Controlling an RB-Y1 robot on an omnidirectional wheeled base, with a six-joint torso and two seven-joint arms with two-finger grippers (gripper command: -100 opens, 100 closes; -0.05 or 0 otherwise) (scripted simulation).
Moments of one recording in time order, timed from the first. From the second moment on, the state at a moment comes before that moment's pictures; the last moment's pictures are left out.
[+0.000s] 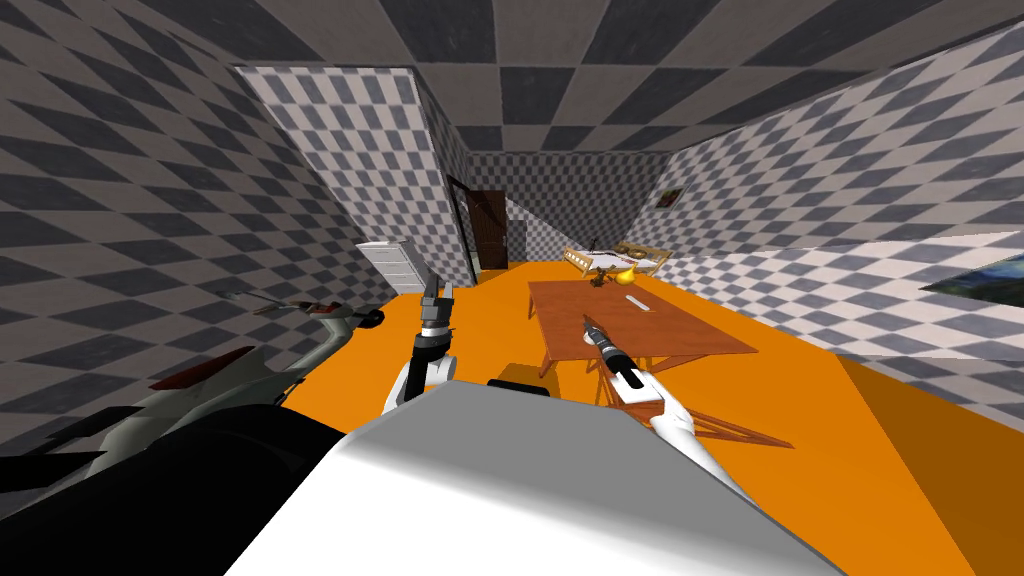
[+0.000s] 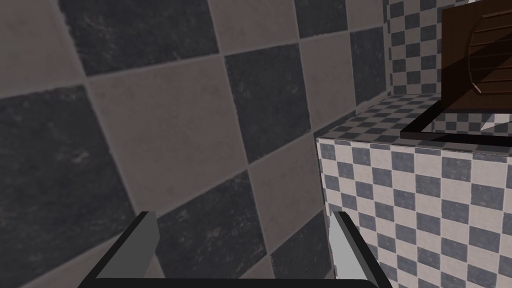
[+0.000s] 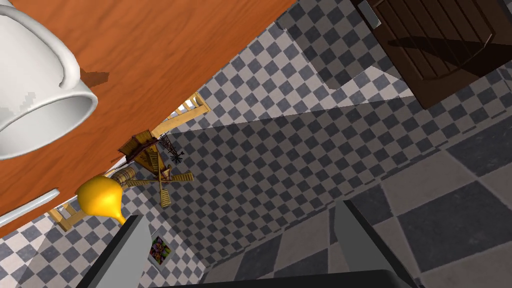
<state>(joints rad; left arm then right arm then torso) 0.50 0.01 0.04 -2.30 -0.09 -0.54 -0.04 0.17 -0.54 0.05 -1.46 0.21 -0.06 0.21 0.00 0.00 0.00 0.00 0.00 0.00</state>
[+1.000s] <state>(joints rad) 0.50 0.01 0.04 -2.30 -0.09 -0.54 -0.04 0.05 -0.65 0.07 -1.18 0.31 0.04 0.36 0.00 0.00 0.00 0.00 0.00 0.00</state>
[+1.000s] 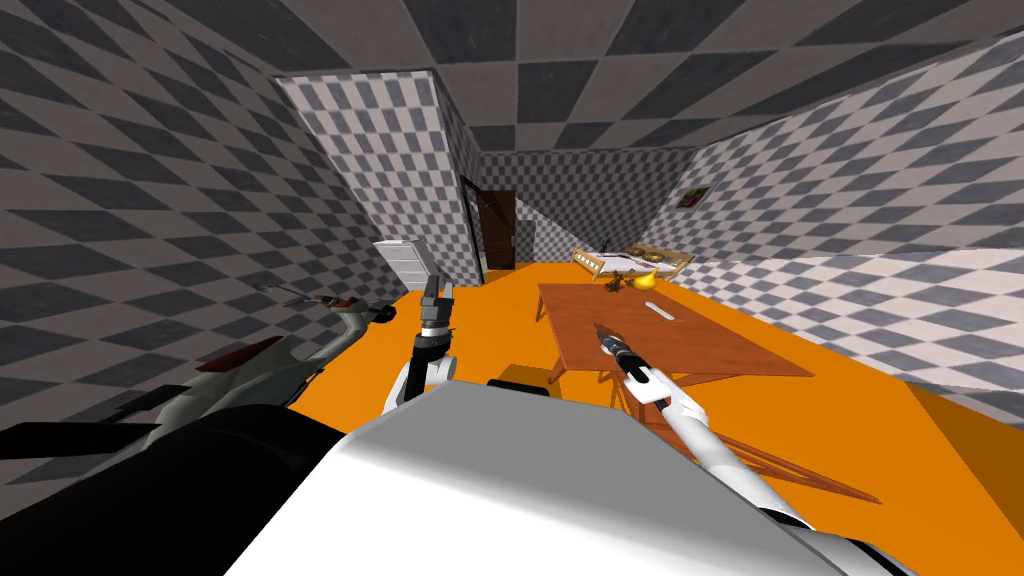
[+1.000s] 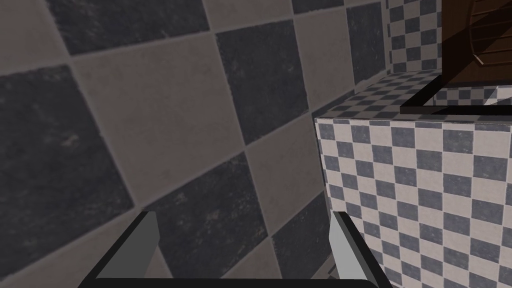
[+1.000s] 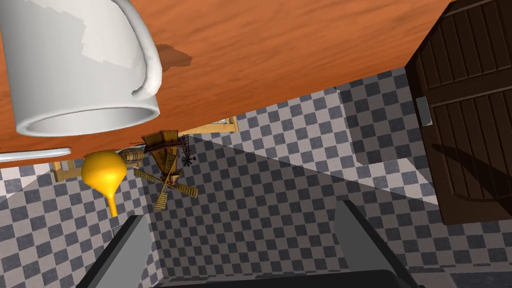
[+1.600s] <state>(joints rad) 0.50 0.01 0.04 -2.30 -0.09 -0.54 -0.04 -0.02 -0.69 0.09 -1.01 0.36 0.07 0.44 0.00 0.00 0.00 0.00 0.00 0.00</state>
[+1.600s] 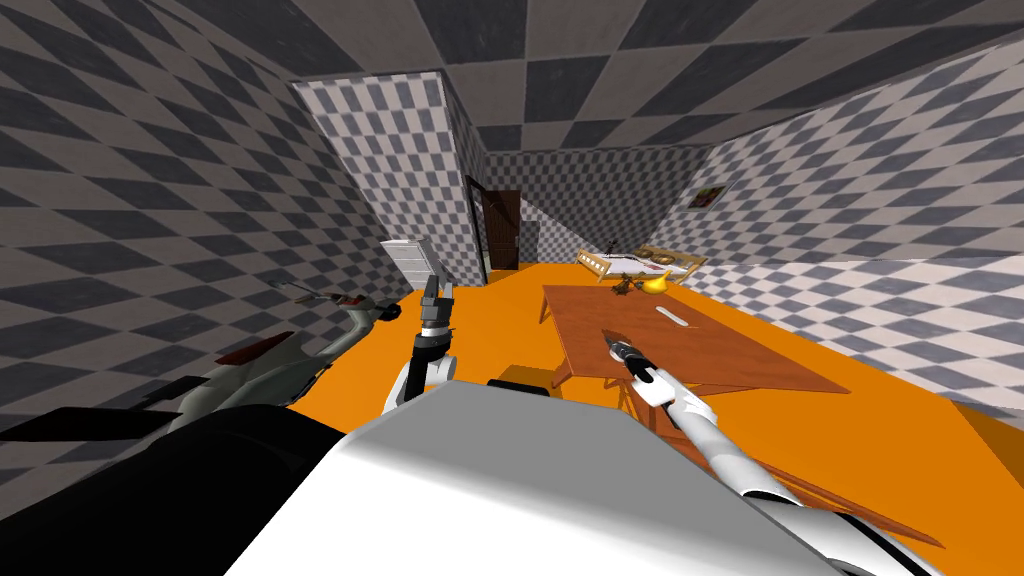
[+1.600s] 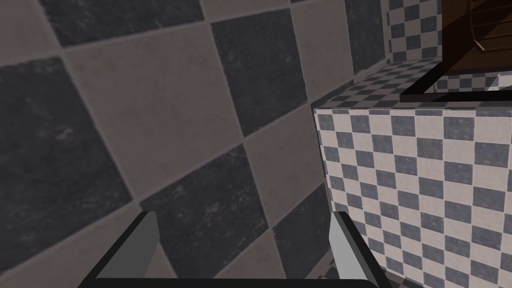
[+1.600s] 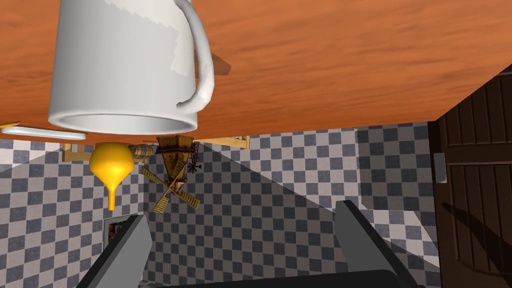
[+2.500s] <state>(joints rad) 0.50 0.01 0.04 -2.30 -0.09 -0.54 -0.04 -0.08 -0.73 0.13 -0.82 0.41 0.11 0.54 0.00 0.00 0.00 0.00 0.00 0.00</state>
